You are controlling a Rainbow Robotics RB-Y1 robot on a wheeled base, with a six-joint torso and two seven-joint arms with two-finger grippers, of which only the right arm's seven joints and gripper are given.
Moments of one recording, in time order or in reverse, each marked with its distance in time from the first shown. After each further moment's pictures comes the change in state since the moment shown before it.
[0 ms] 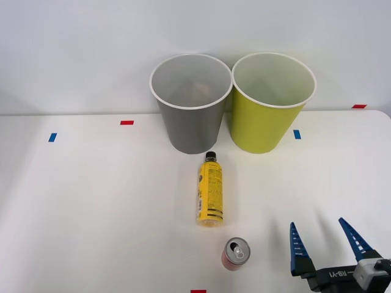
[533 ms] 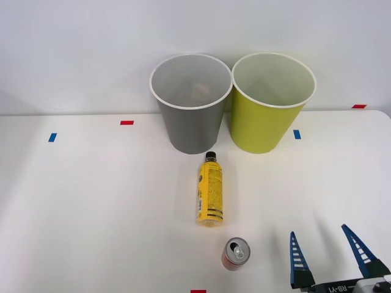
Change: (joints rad) arm 0.020 -0.053 0.051 0.067 -0.171 -0.156 0.242
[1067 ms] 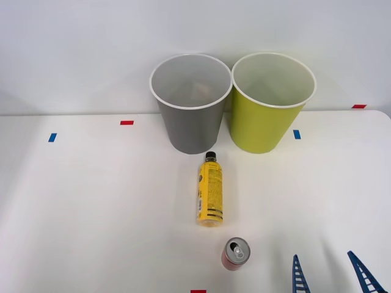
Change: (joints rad) arm 0.108 0.060 0.028 0.041 -0.007 -0.084 0.028
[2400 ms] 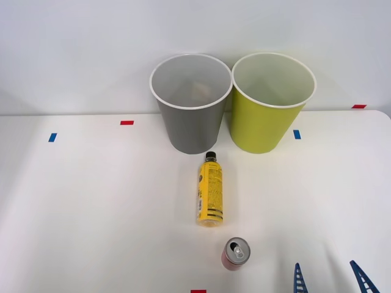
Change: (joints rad) arm -0.002 0.023 -0.018 0.051 0.024 -0.047 0.003
